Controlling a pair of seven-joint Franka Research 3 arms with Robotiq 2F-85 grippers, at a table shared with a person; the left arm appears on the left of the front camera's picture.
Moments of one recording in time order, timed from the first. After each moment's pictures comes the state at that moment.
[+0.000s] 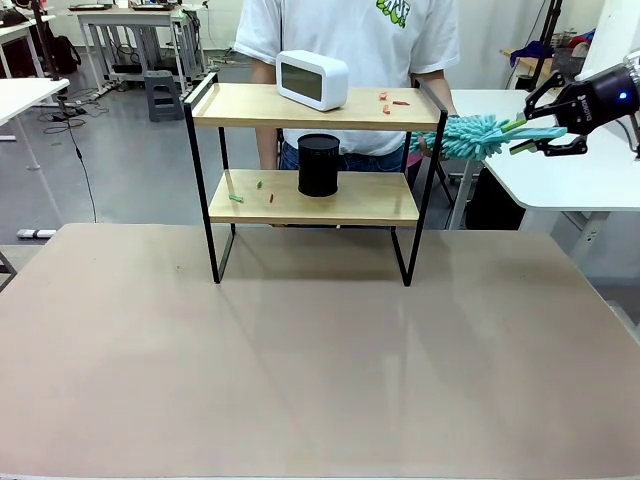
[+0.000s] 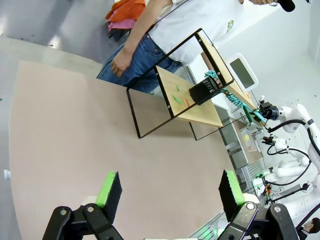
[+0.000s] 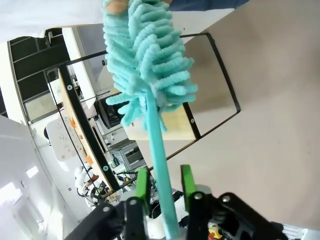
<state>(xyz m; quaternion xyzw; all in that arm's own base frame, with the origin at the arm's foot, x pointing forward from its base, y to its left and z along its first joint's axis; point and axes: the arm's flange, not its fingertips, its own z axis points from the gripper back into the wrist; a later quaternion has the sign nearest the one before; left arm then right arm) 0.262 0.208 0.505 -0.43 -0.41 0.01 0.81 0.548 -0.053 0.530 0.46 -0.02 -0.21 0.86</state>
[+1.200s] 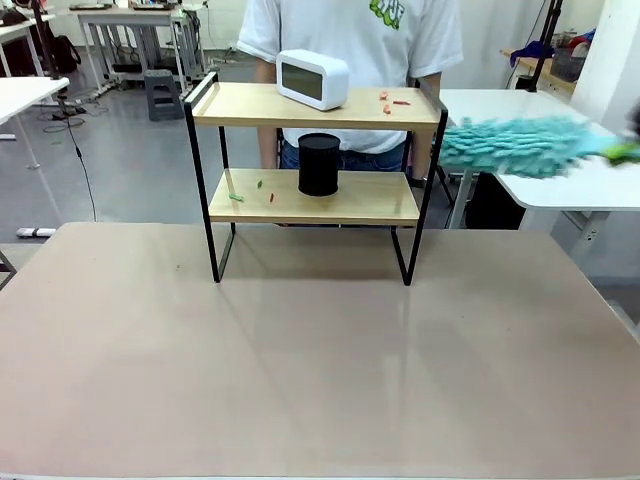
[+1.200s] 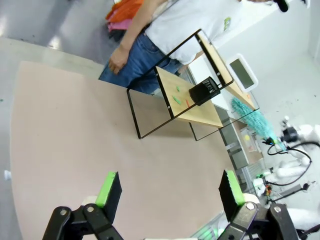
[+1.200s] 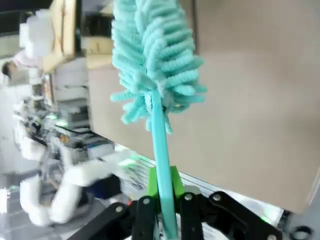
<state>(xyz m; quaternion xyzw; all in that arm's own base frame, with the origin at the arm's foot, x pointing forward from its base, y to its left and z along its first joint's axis) 0.262 0.209 0.507 -0.43 -0.41 0.01 0.81 0.361 -0.128 0.587 0.37 -0.07 0.00 0.93</state>
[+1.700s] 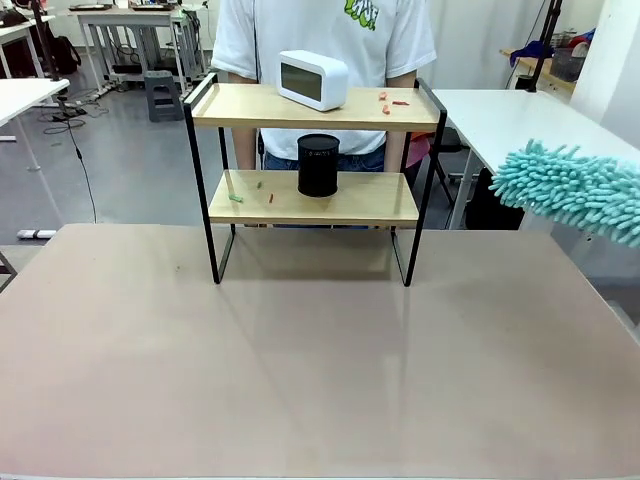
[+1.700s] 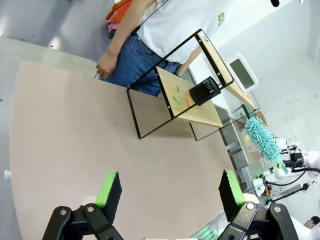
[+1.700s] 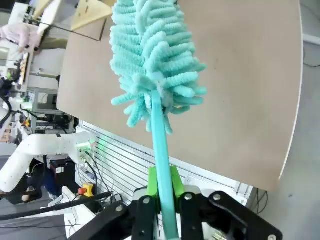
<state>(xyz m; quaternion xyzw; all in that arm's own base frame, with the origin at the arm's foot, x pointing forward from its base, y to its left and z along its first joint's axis) 0.262 0.209 0.506 -0.43 -0.41 0.01 0.81 0.225 -0.158 0.565 0.32 -0.15 0.07 0.93</state>
